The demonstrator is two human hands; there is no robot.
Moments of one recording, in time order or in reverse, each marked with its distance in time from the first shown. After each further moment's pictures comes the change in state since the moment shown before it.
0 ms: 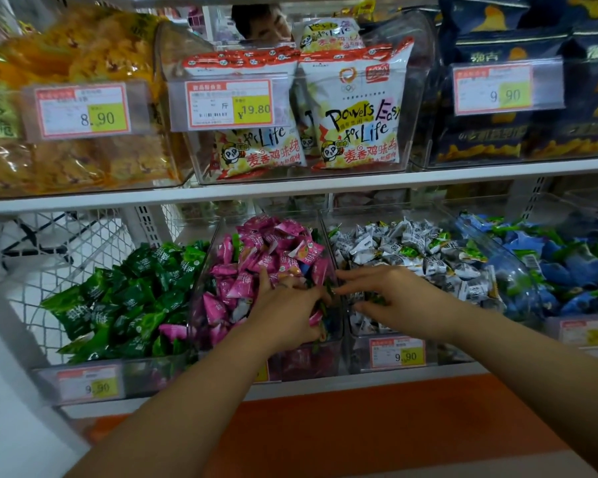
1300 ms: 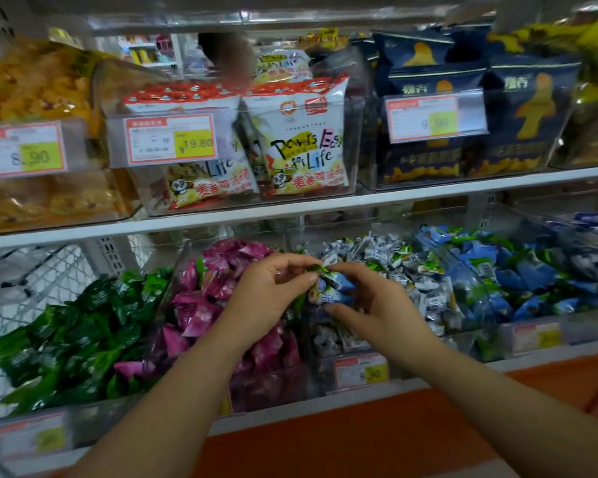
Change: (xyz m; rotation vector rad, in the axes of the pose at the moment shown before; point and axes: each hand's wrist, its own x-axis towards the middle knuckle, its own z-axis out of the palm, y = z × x) left_hand 0.007 0.035 -0.050 -1.158 0.400 0.102; right_hand -0.025 0.001 0.006 0.496 0.467 0.159
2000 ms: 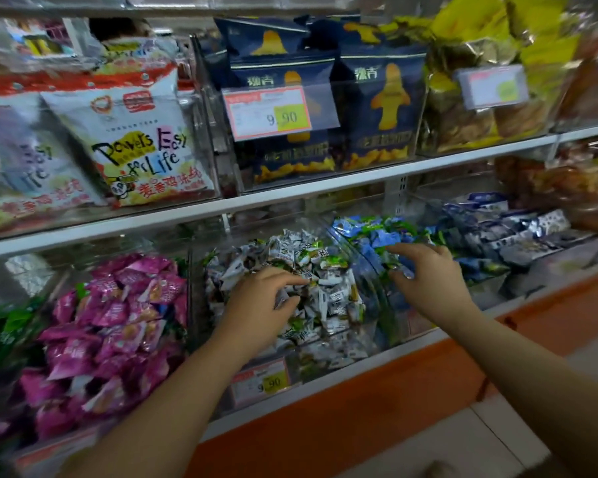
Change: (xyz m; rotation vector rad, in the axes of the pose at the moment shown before) left_hand 0.035 -0.011 0.114 0.659 -0.238 0.116; right_hand -0.031 0.108 -0.147 -0.655 0.290 0.408
